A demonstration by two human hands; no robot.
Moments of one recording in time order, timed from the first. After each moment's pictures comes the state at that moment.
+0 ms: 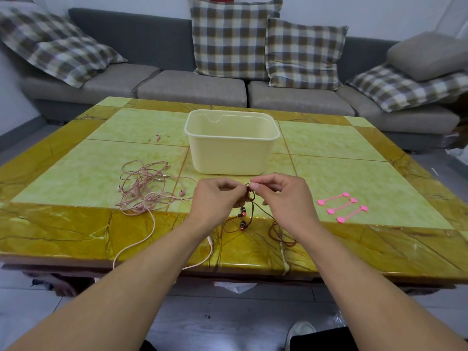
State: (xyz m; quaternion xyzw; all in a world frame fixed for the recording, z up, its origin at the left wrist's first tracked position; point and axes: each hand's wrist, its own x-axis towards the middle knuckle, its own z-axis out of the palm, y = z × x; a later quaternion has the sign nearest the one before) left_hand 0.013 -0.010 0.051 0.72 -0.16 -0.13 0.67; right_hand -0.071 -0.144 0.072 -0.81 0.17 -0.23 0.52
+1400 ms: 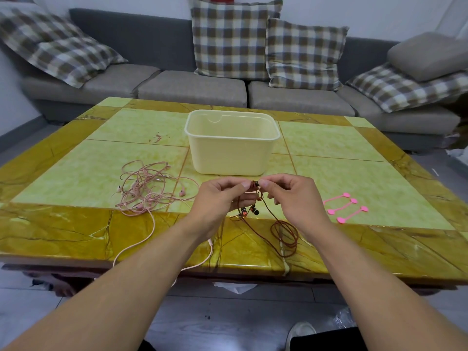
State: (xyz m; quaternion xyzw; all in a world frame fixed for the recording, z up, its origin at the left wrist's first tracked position) left_hand 0.013 -0.012 0.050 0.56 -0.16 -0.25 0.78; right_hand -0.072 -0.162 0.070 -0.79 0.17 -0.23 0.54
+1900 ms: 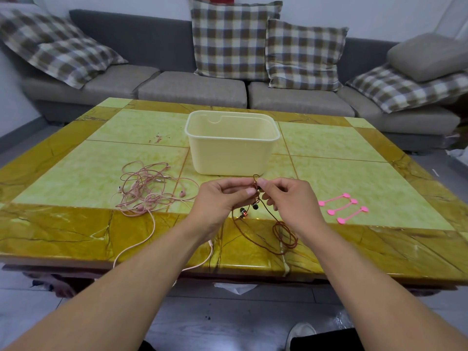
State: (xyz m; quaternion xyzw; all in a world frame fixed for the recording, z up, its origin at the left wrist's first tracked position) left_hand 0.010 -0.012 0.050 0.55 -0.17 -0.24 0.78; right_hand -0.072 -0.154 0.070 -0.80 0.21 -0.21 0.52
